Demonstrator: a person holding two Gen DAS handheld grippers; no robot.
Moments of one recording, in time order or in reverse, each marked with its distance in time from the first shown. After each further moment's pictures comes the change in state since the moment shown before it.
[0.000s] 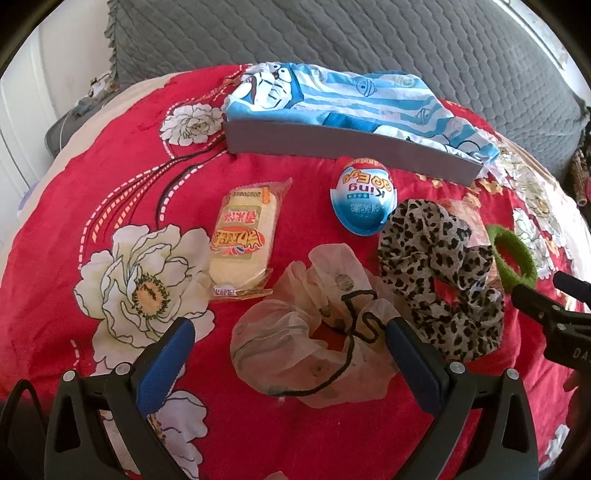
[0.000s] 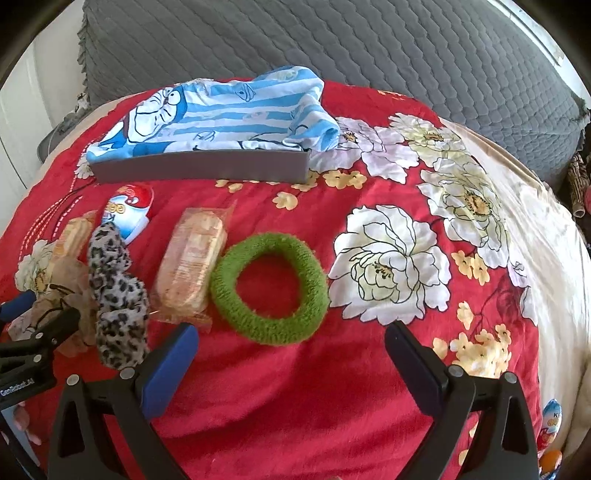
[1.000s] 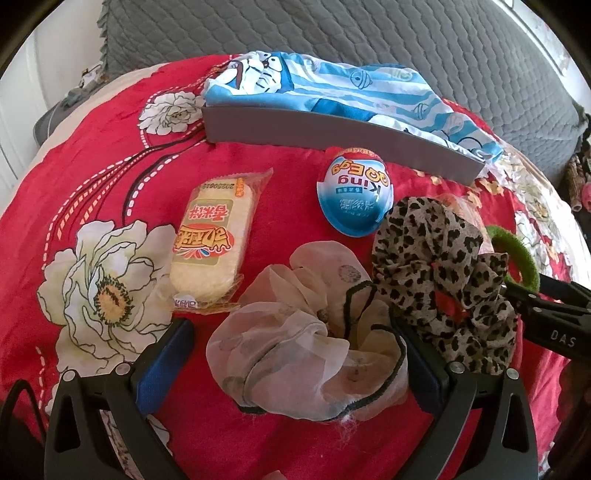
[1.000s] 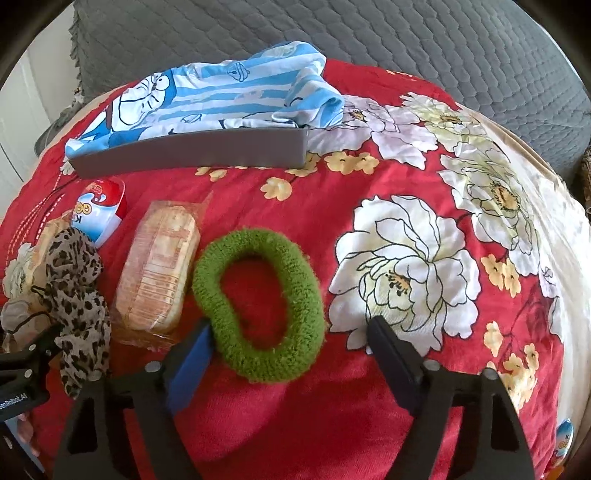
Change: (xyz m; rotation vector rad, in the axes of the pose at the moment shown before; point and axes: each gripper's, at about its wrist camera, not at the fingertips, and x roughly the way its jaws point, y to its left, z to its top) left arm 0.022 -0.007 0.005 -0.020 0.010 -0.050; right arm 0.039 -0.009 0.009 -0.003 0.050 0.039
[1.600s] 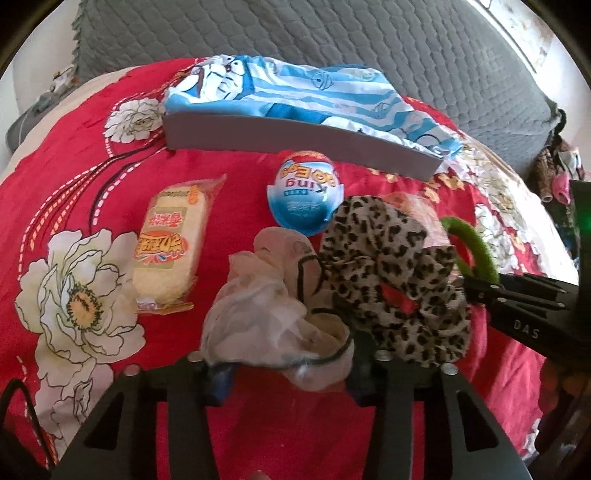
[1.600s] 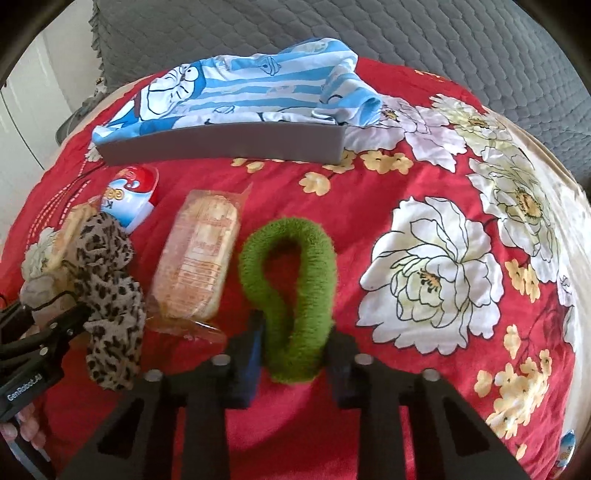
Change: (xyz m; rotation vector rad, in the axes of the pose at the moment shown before) left arm -0.007 -0.011 0.002 0.049 0.001 -0.135; right arm -0.005 0.013 -0.001 -0.050 0.025 0.084
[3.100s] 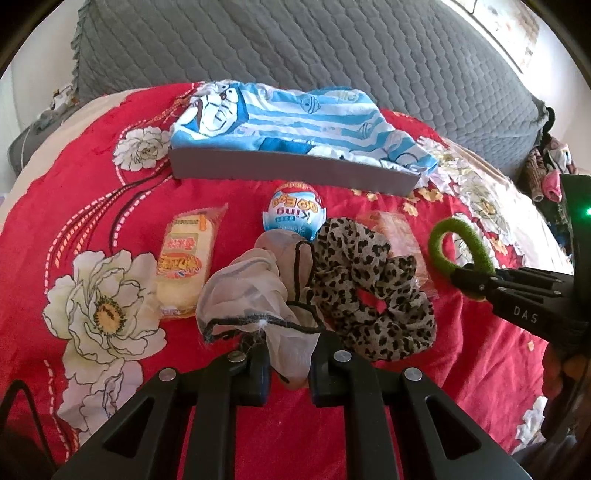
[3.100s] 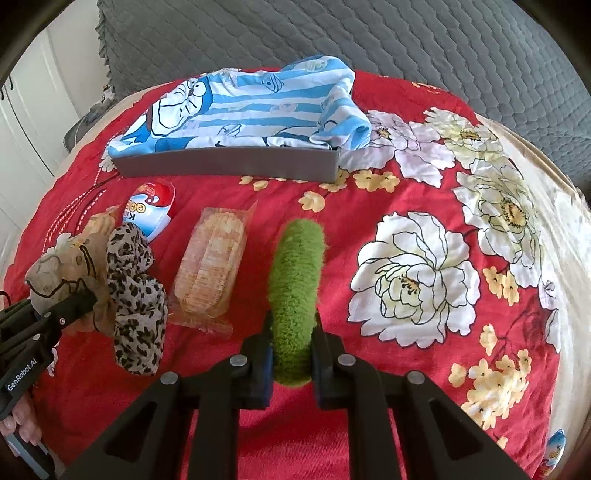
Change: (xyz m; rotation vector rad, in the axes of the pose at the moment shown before) left arm -0.038 -0.003 0.000 0.023 -0.063 -0.007; right arm -0.031 -0.005 0.002 -0.005 -0.029 0.015
